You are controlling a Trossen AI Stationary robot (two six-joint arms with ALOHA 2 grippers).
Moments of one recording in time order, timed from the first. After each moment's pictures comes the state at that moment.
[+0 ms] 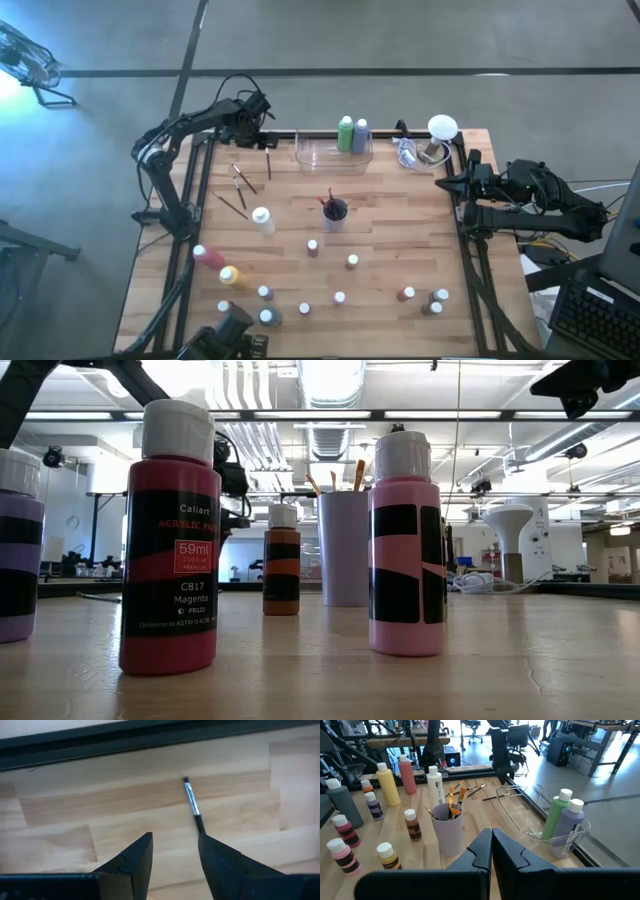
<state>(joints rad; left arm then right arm) 0.93 1.75 1.25 -0.81 -0.04 -0.50 -0.13 0.22 0.68 -0.71 0.11 0.05</state>
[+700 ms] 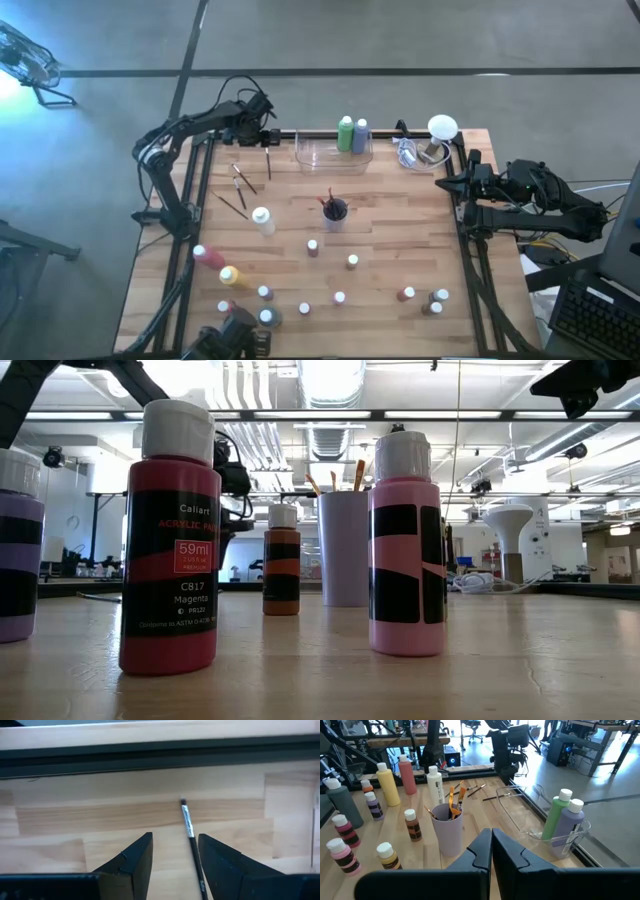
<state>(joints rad) 0.91 1.75 1.24 -0.72 -0.09 -0.58 -0.13 0.22 0.68 -0.70 0.11 0.05</state>
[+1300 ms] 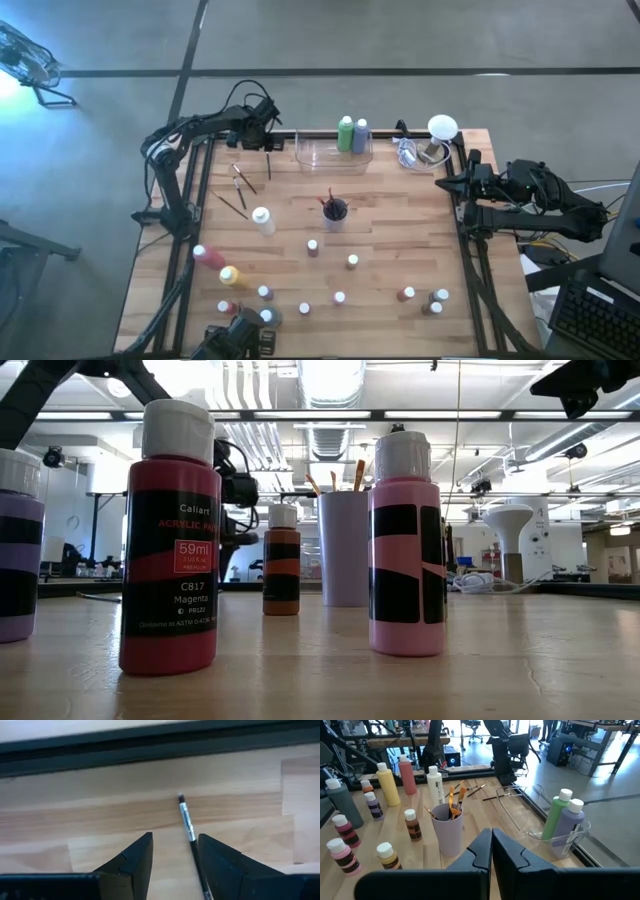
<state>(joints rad) 0.88 1.82 1.24 -0.69 -0.13 -0.57 -0.13 0.22 0.68 -0.70 0.11 0.05</state>
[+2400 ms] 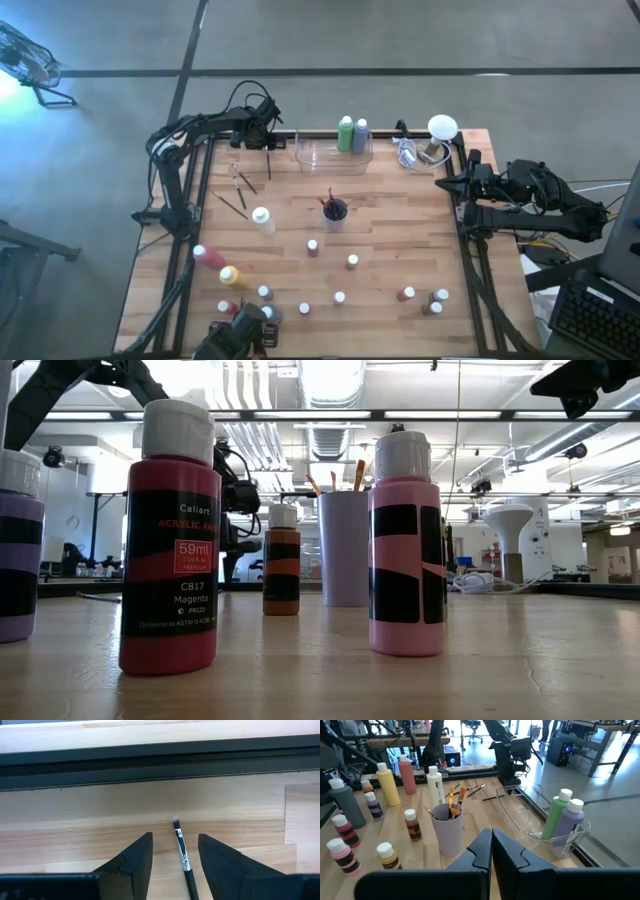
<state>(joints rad) 0.89 1.88 1.24 -0.60 -0.12 -0.60 -0.13 0.22 0.68 -0.70 0.11 0.05</state>
